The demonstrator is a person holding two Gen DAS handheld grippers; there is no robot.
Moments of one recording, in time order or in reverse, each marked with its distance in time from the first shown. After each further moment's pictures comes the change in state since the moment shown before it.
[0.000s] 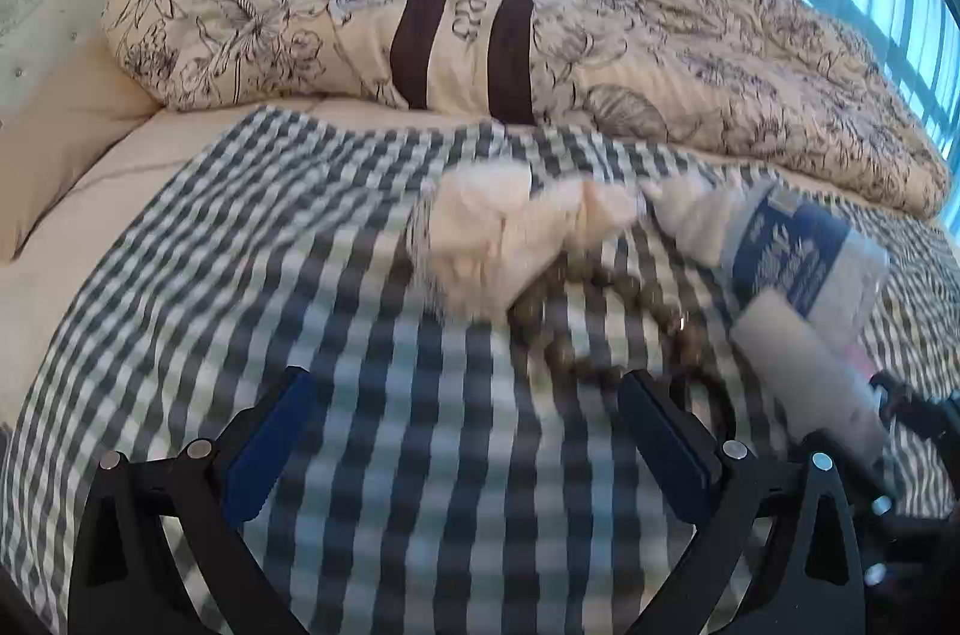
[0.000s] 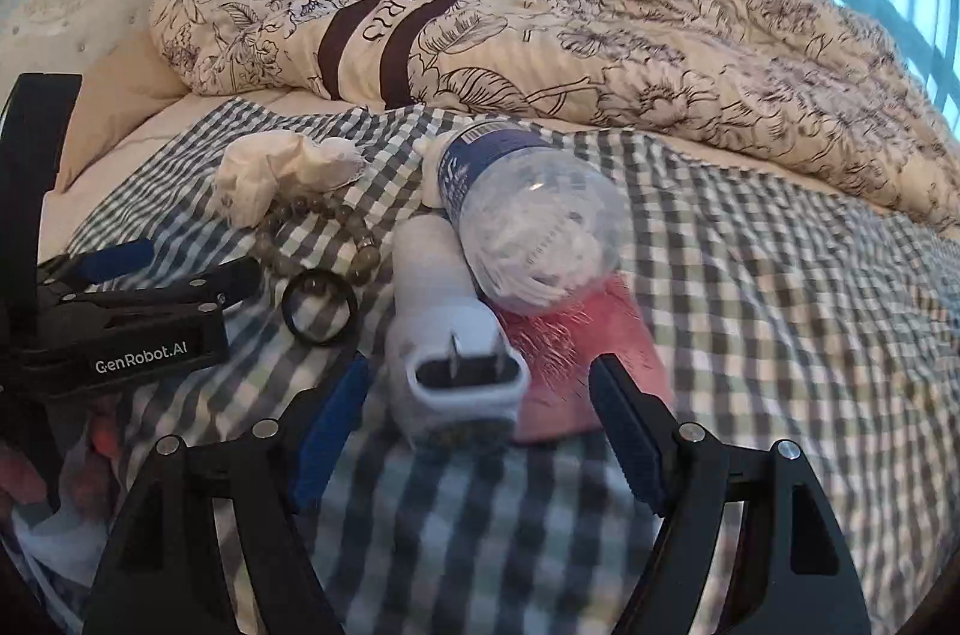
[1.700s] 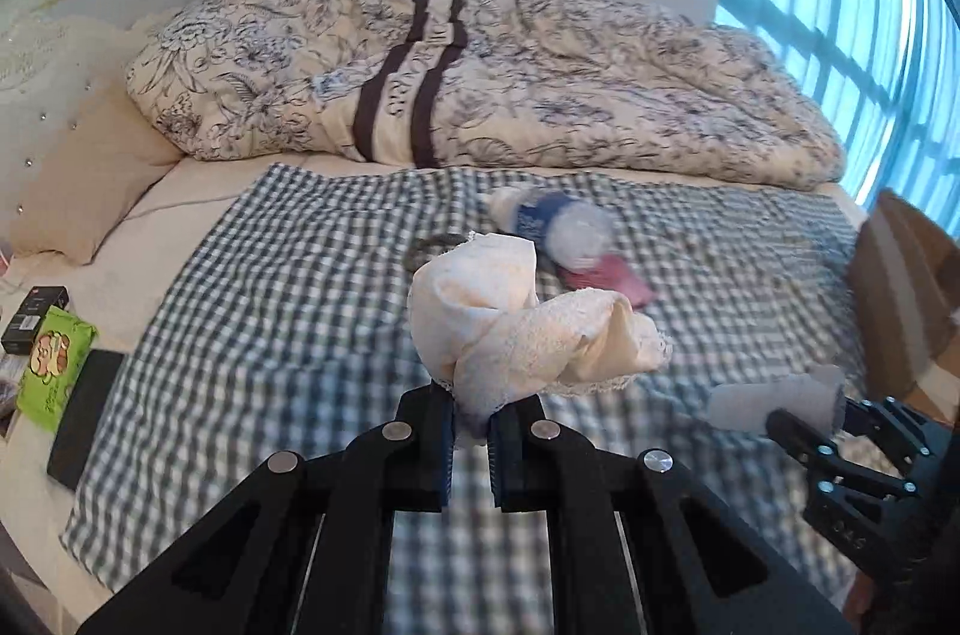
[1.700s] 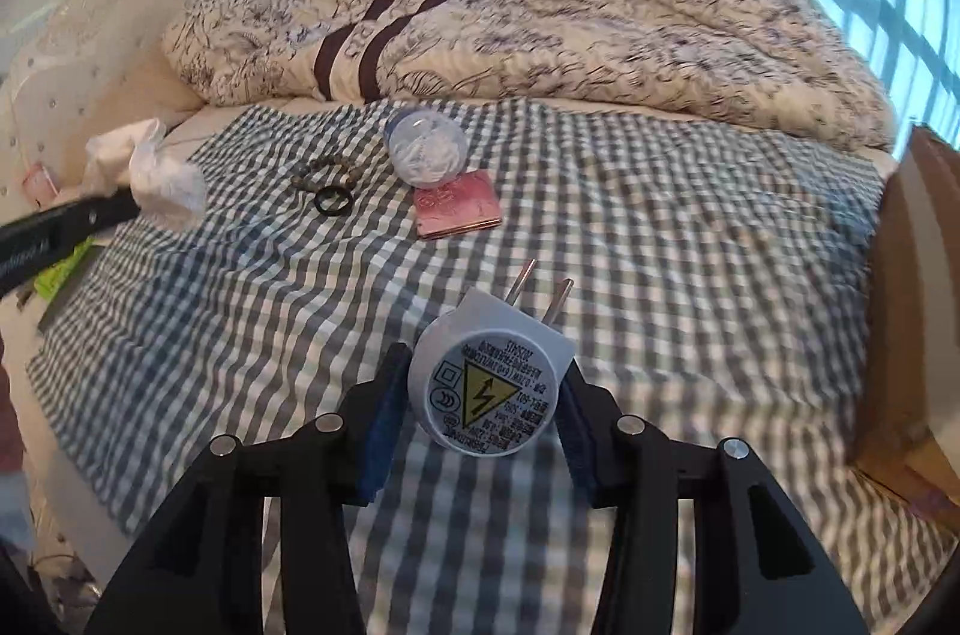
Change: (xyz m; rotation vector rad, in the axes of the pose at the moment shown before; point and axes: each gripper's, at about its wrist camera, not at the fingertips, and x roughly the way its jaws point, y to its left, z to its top) left arm -0.218 -0.055 -0.050 0.066 -0.041 -0.071; right arm -0.173 -0.058 -0.080 0.071 0.015 -0.016
